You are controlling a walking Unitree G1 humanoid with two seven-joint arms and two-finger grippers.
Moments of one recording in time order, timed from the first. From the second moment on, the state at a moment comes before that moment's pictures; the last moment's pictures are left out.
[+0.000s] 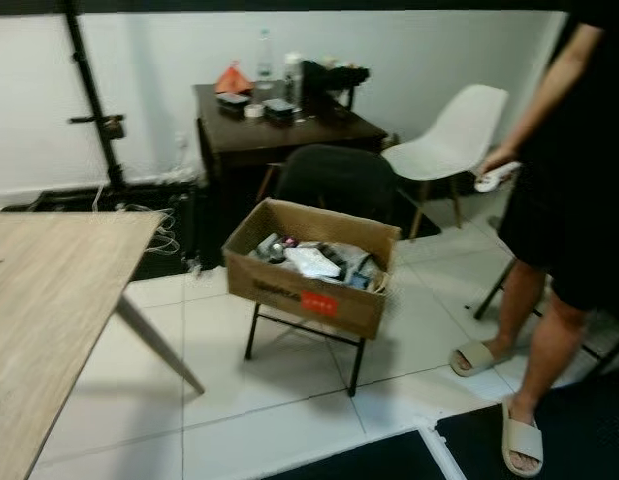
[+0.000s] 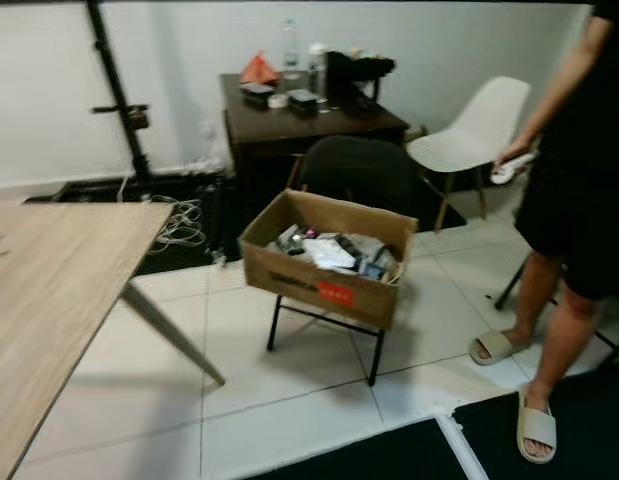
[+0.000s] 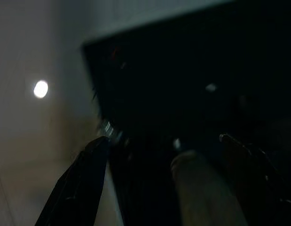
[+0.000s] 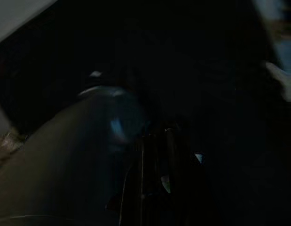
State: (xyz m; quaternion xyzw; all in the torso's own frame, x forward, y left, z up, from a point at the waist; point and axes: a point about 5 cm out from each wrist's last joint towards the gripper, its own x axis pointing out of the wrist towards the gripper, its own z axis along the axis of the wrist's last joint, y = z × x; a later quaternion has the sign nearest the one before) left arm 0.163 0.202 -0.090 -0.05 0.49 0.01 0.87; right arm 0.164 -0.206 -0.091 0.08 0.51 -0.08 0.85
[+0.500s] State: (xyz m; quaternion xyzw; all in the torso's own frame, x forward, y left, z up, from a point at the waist) left arm 0.185 0.185 -0.082 -0.08 0.45 -0.02 0.89; right arm 0.169 -0.199 -0.090 0.07 0.50 -0.07 0.86
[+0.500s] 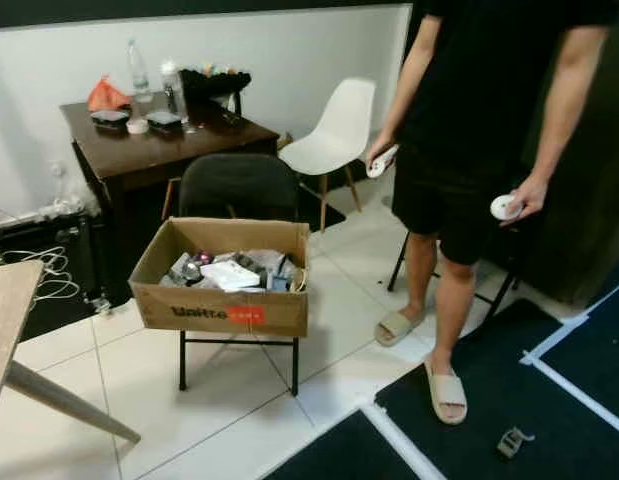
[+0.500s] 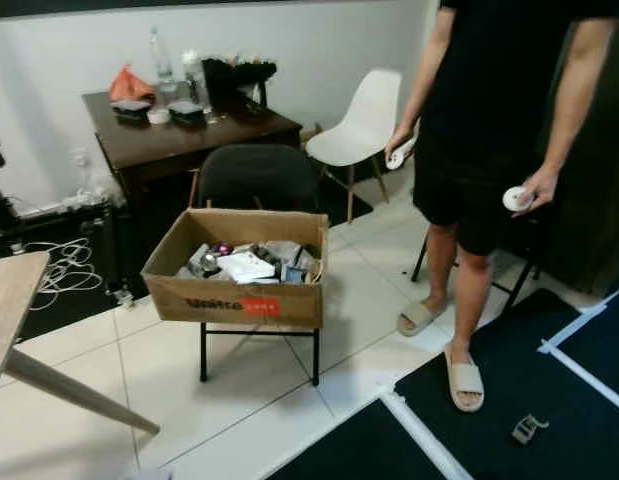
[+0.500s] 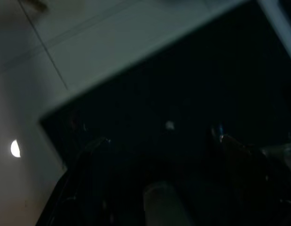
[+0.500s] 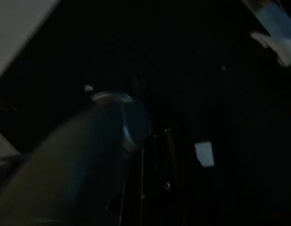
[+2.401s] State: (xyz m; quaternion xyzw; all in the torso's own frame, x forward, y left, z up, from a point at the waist) left arm 0.167 0.185 -0.090 -0.08 0.48 -0.03 0.88; right arm 0.337 -0.123 0.119 0.10 -0.03 0.36 0.93
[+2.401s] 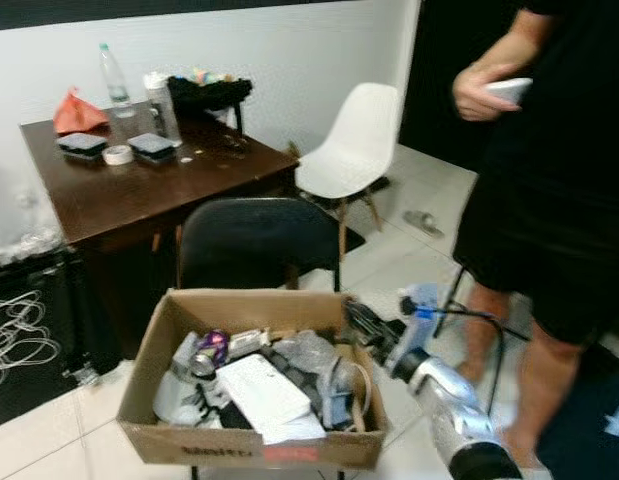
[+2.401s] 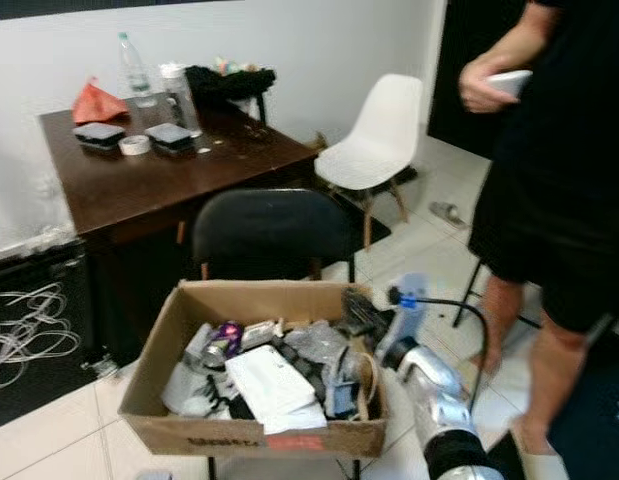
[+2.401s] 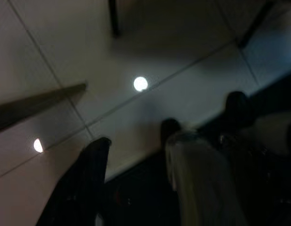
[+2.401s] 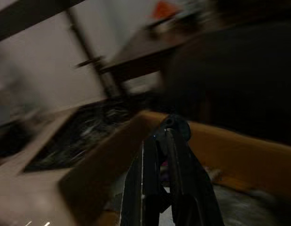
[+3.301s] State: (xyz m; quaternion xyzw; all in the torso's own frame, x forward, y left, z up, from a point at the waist) left arm 0.152 0.181 -0.097 -0.08 0.49 -0.03 0.86; right arm 0.366 -0.116 0.123 0.04 0.00 0.24 0.97
